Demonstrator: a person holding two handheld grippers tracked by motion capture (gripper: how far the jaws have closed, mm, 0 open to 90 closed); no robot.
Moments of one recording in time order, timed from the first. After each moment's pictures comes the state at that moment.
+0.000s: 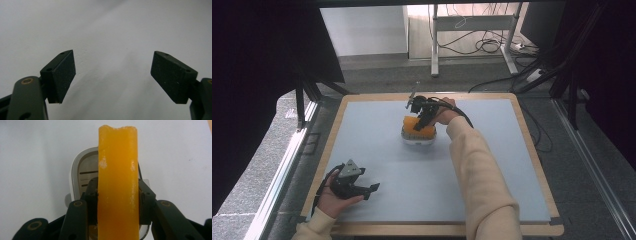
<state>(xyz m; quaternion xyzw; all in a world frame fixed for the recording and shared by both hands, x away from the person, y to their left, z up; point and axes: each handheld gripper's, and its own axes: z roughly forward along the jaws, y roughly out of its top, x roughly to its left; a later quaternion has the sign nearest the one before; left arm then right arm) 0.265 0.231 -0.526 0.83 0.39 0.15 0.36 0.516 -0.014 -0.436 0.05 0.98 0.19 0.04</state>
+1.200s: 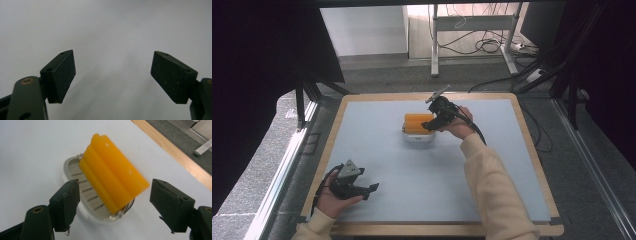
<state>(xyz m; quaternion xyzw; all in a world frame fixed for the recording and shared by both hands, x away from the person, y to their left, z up) 0.264 0.233 -0.527 0.83 0.39 0.15 0.37 0.474 -0.076 -0.424 0.25 0.90 0.32 0.14</state>
